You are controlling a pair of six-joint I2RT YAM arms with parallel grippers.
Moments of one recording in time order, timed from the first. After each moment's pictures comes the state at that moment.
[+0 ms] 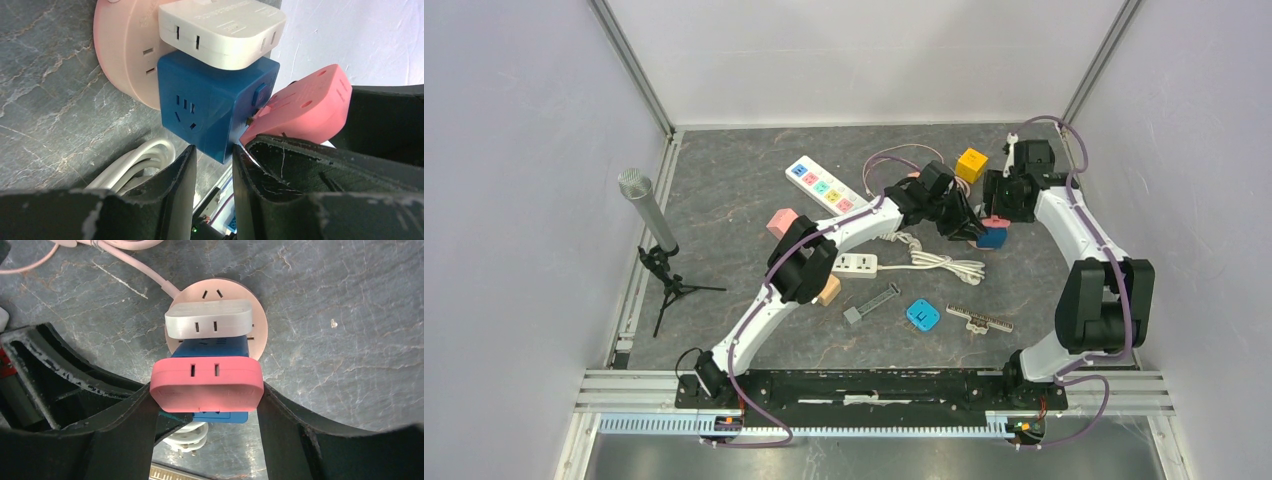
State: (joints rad) left arm -0.88 2.53 2.16 -0.29 0.42 -1.18; right arm -0.01 1.57 1.21 -0.65 -0.03 0.13
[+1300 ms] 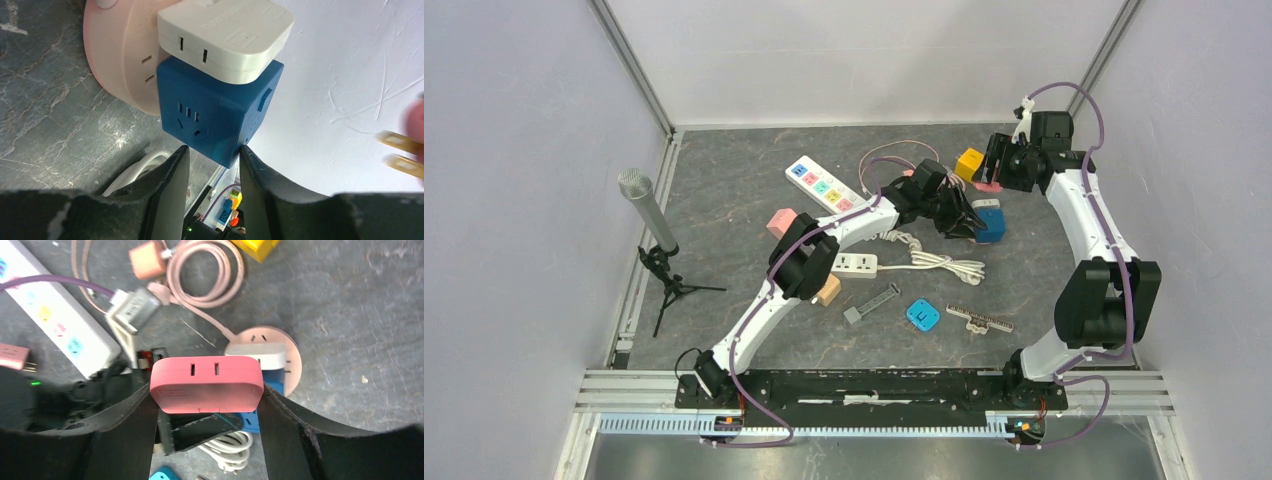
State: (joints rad) left arm -0.84 2.58 2.16 -0.19 0.51 -1.22; right arm -0.04 1.60 1.39 -0.64 -0.22 0.18
